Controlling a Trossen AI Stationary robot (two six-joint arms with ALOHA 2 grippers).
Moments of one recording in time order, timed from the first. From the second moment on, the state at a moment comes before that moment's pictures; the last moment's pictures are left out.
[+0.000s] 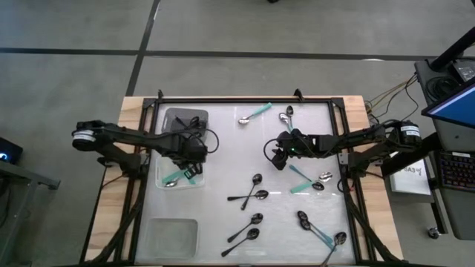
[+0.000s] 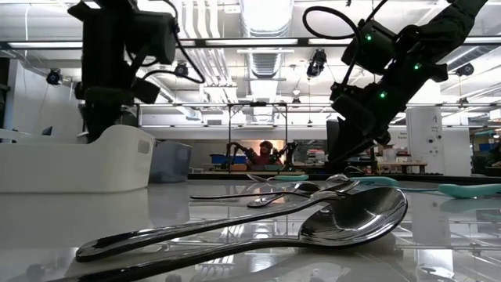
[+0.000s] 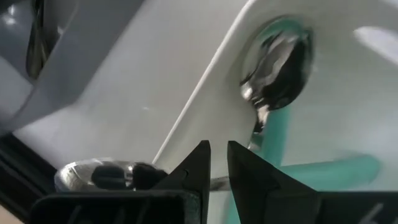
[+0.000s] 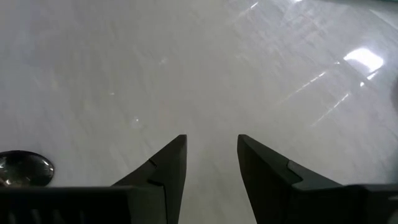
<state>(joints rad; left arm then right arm) 0.02 1.44 0.89 -1.07 -0.20 -0.66 -0.15 1.39 0.56 0.01 0.24 0.39</state>
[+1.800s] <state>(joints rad) -0.28 1.94 1.33 -0.30 0.21 -0.35 -0.15 1.39 0.55 -0.06 0.37 0.52</state>
